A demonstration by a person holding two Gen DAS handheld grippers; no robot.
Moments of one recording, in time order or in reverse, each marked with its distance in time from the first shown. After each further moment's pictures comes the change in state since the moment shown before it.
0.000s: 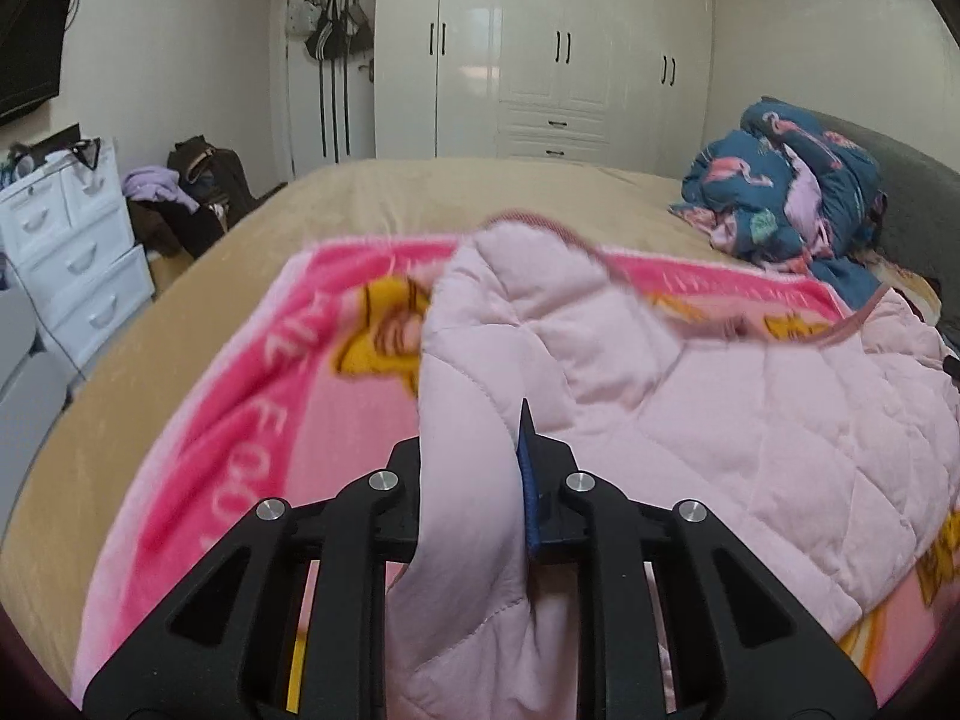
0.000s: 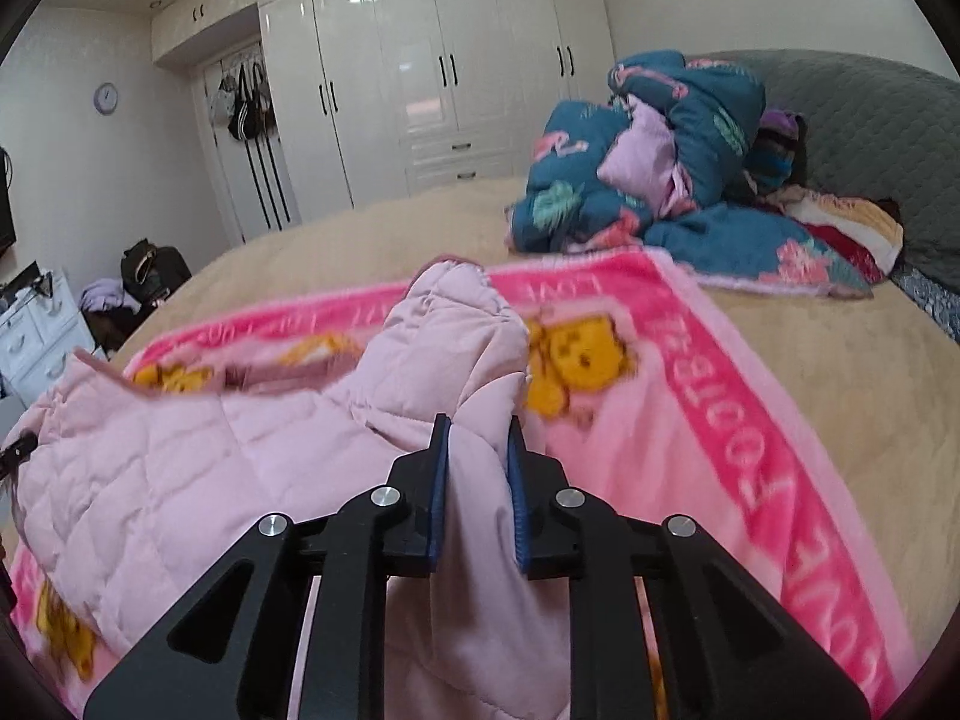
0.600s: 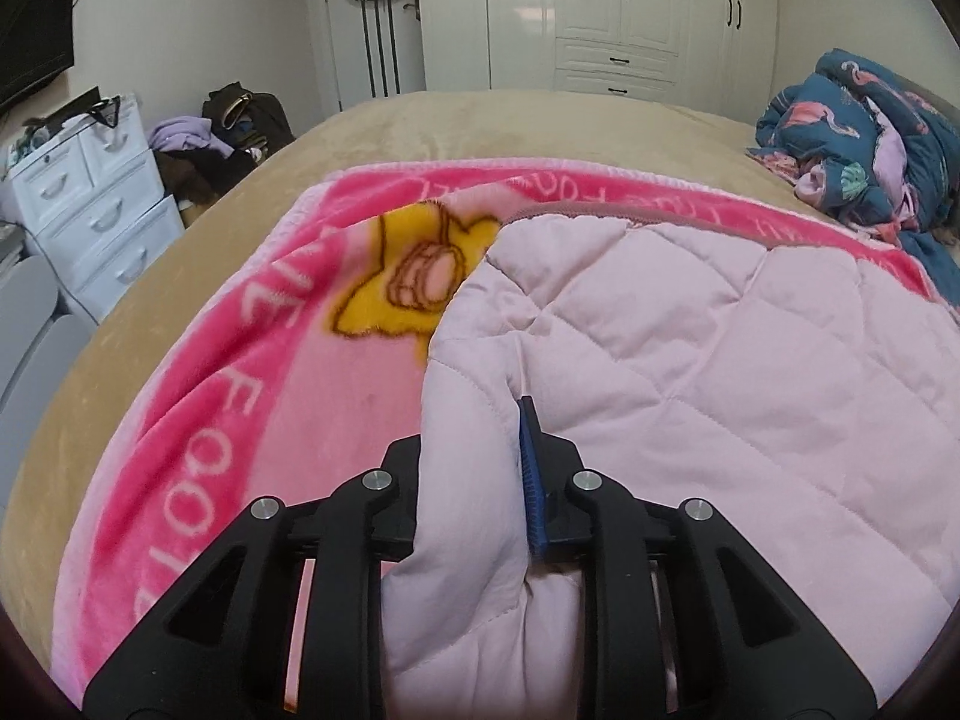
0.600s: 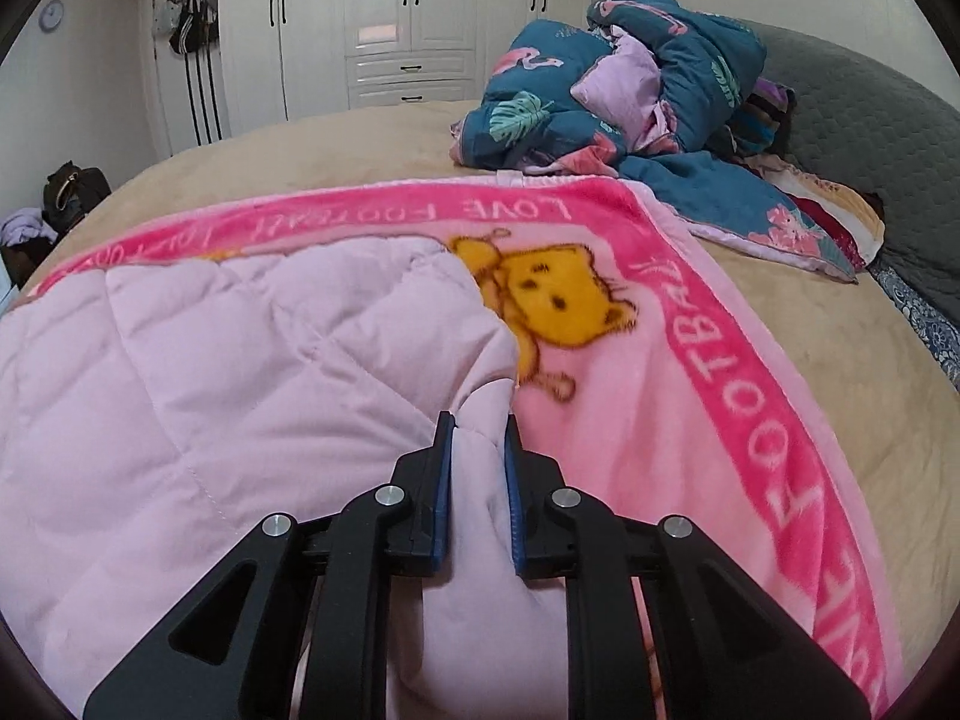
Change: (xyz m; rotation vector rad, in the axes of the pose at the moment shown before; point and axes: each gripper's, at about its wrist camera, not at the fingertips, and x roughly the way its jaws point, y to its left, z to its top) left arm 0.097 -0.005 -0.016 -0.033 0.161 0.149; right arm 0.122 -0.001 -0.023 -0.064 0.190 -0.202
